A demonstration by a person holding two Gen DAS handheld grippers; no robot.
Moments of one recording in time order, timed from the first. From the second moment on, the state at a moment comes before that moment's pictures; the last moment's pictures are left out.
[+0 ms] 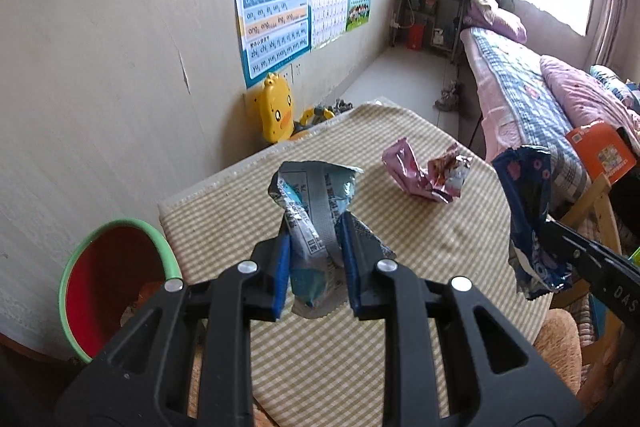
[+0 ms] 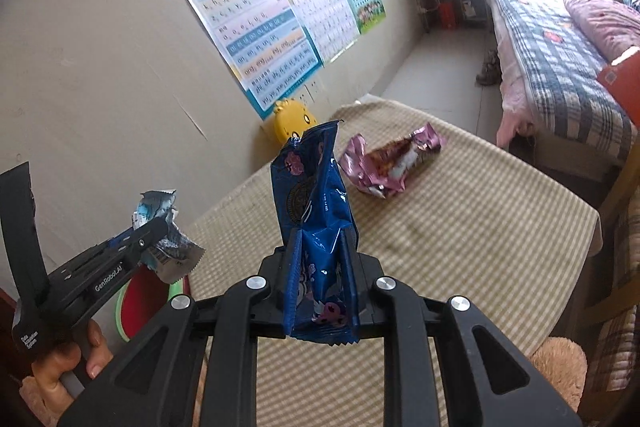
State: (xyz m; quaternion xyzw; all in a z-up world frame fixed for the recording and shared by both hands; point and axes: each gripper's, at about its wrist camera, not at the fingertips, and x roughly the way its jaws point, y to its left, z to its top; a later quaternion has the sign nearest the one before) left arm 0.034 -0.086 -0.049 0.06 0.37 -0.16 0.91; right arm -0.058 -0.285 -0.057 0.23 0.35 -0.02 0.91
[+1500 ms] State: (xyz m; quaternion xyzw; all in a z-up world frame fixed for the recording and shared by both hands) left arm 0.054 0.051 -0.065 -0.02 0.38 -0.05 0.92; right arm 0.007 -0.153 -0.046 0.14 0.38 0.10 0.91
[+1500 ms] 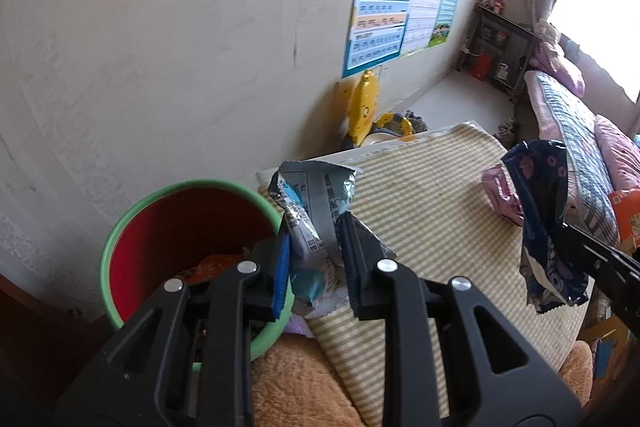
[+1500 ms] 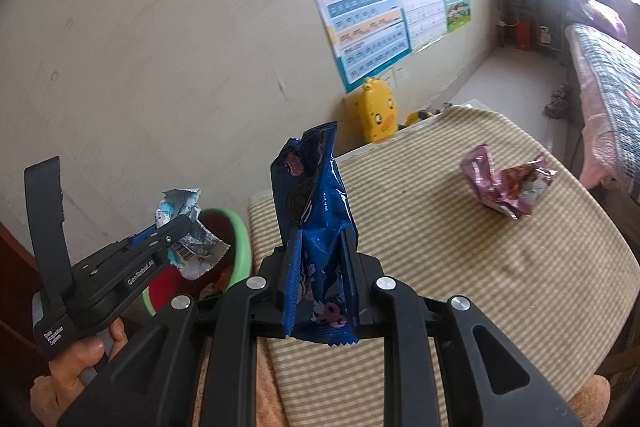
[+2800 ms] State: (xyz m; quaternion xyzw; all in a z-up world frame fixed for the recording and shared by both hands) left arm 0.067 0.201 -0.144 -0.09 0.46 0.11 0.88; right arm 0.091 0.005 -0.094 0.10 0.48 0.25 0.84
